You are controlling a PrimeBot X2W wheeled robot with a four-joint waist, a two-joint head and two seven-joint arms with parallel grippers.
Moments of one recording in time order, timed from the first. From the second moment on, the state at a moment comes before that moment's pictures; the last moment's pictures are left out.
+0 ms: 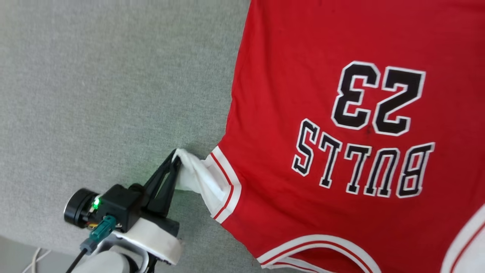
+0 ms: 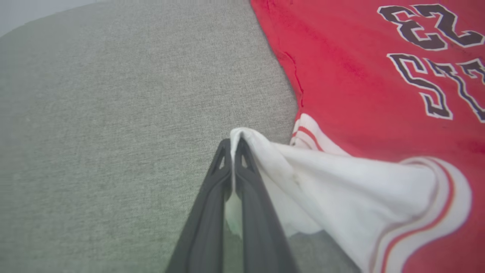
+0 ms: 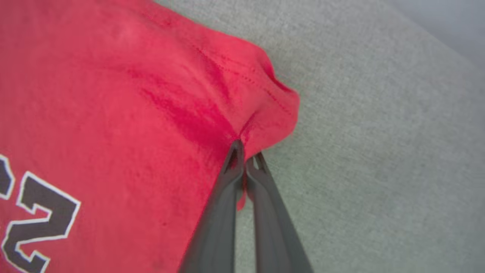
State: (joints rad) left arm -0.36 0.73 -0.83 -0.23 -0.70 0.42 -0.26; right arm -1.22 -0.67 0.46 0.46 0.64 0.13 1.13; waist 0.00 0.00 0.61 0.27
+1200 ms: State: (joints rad) left arm -0.08 0.81 -0.76 -0.23 -0.77 0.50 -0.26; right arm -0.04 -1.11 0.48 0.05 1.07 0.13 0.67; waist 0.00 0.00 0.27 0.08
